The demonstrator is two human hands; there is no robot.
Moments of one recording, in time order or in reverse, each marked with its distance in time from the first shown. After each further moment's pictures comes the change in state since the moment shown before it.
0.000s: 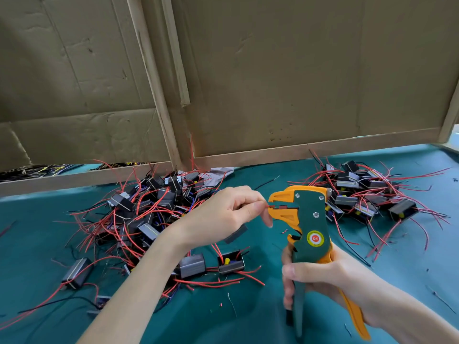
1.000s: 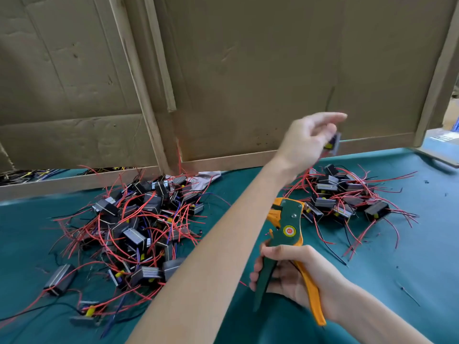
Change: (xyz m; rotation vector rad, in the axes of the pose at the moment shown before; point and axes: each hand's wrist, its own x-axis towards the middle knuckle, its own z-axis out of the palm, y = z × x) left_hand 0.153 0.077 0.046 -0.430 0.292 0.181; right_hand 0.015 0.017 0.003 0.514 0.224 0.191
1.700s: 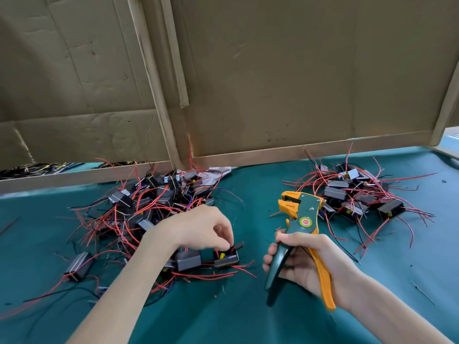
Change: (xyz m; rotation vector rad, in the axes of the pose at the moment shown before) left_hand -0.144 -0.043 -0.130 0.870 -0.521 -0.525; right_hand 0.008 -0.003 -0.010 0.054 0.041 -0.030
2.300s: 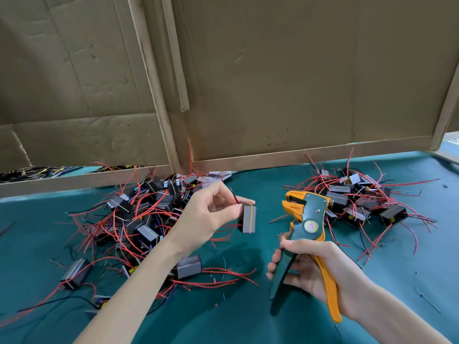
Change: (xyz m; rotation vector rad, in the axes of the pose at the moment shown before) left_hand 0.000 0.012 0.012 -0.932 0.547 0.301; right_hand -0.001 -0.003 -0.005 -0.063 -0.059 -0.049
